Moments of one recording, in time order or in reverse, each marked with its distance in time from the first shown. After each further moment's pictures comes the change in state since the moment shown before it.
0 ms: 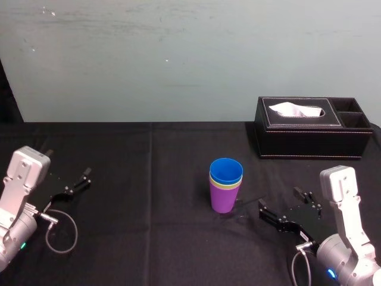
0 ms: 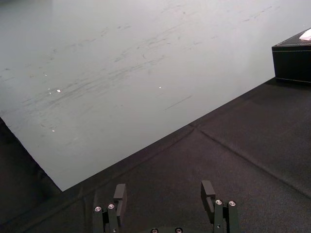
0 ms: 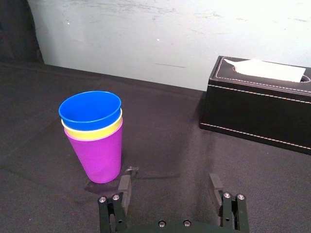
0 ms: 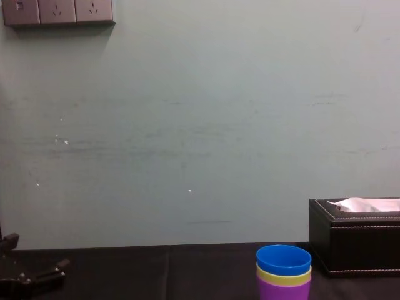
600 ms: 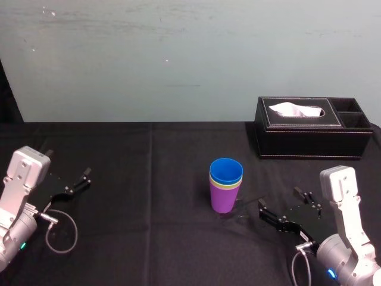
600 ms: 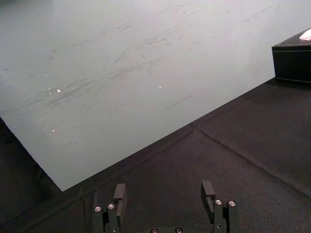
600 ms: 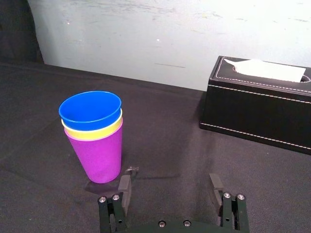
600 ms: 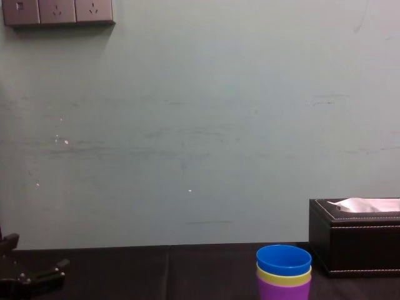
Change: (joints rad) left arm 0.000 0.000 0.000 0.000 0.000 0.000 0.000; right arm 0.000 0.000 0.000 0.000 0.000 0.000 0.000
